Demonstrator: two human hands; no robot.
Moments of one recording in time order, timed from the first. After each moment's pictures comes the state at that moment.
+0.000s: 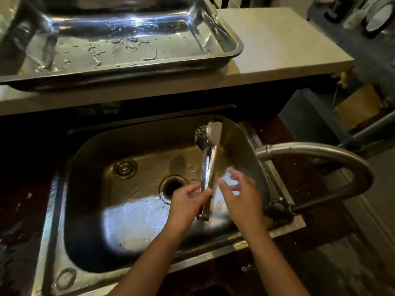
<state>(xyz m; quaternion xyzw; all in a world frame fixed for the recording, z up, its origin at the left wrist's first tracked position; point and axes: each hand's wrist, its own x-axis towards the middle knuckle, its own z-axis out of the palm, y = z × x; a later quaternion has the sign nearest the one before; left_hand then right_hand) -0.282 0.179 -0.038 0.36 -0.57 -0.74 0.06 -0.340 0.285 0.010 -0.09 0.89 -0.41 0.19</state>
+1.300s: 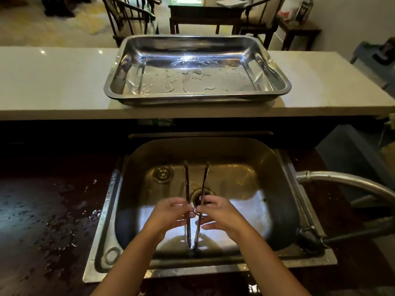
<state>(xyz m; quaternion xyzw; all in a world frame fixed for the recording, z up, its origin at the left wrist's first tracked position) -0.192 0.099 -0.011 0.45 -0.54 -0.71 0.01 -0.308 0.207 -0.005 -0.13 0.69 -0.46 0.54</state>
